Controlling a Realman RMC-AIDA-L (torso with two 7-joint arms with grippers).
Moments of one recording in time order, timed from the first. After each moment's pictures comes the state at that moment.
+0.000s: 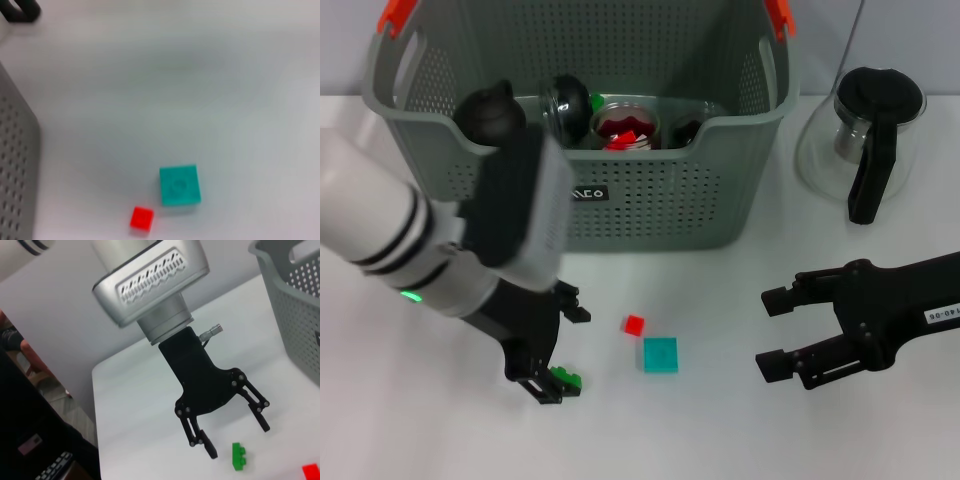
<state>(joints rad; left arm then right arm) -0.53 -2.17 1.32 1.28 2.55 1.58 -1.61 0.50 2.09 -0.97 -1.10 -2.05 -1.85 1.89</state>
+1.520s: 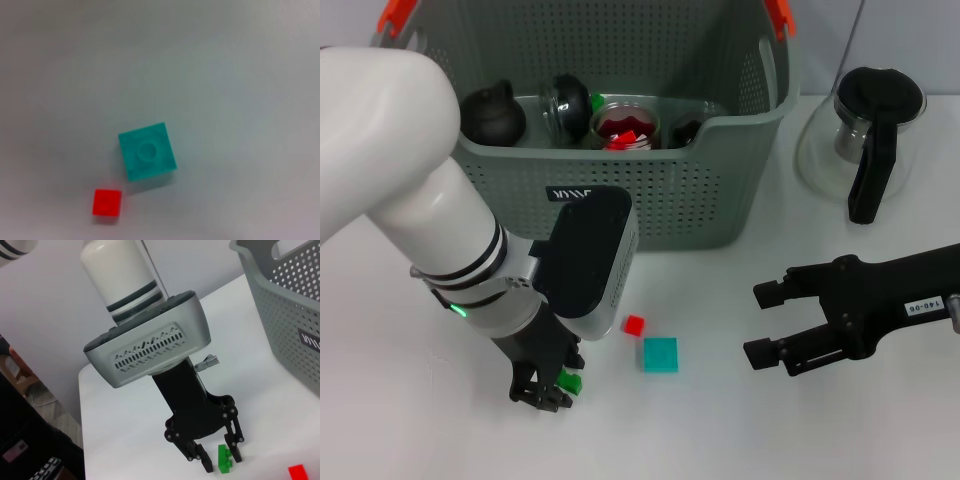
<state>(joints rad) -0.65 -2.17 1.55 1.13 2.67 1.49 -1.69 0.53 2.09 -0.96 -1.02 -2.08 -1.78 1.87</state>
